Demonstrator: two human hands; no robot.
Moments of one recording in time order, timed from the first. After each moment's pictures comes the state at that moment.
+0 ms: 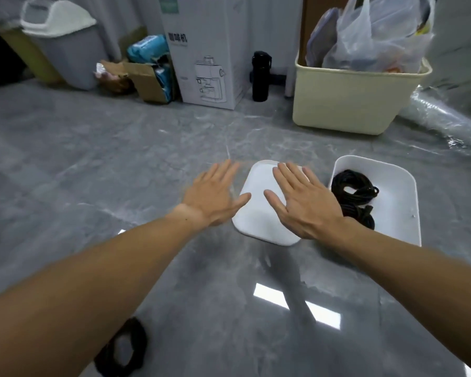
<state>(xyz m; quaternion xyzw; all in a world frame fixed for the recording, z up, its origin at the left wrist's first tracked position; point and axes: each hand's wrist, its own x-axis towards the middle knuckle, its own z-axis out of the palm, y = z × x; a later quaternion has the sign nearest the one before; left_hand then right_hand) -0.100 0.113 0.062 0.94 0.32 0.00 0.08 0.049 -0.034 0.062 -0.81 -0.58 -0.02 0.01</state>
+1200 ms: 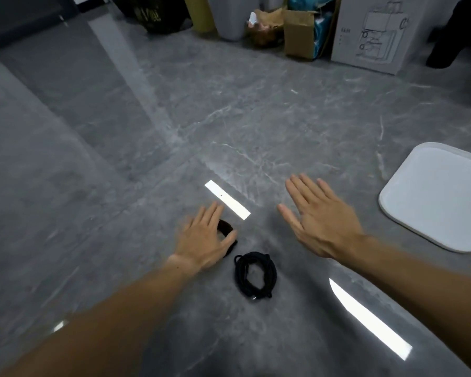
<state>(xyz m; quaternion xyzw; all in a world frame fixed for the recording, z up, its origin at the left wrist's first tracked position) -0.426 0.094 -0.019 0.79 0.59 -0.08 0.11 -0.169 0.043 0.024 -0.66 -0.75 0.08 0.02</state>
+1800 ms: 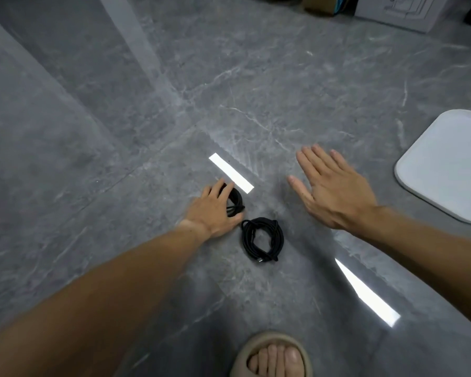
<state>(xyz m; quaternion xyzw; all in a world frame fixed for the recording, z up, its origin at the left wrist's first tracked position) -0.430 0.091 -0.039 0.80 0.57 -0.12 0.13 -0.174 0.035 0.018 -0.66 -0.75 0.08 0.00</state>
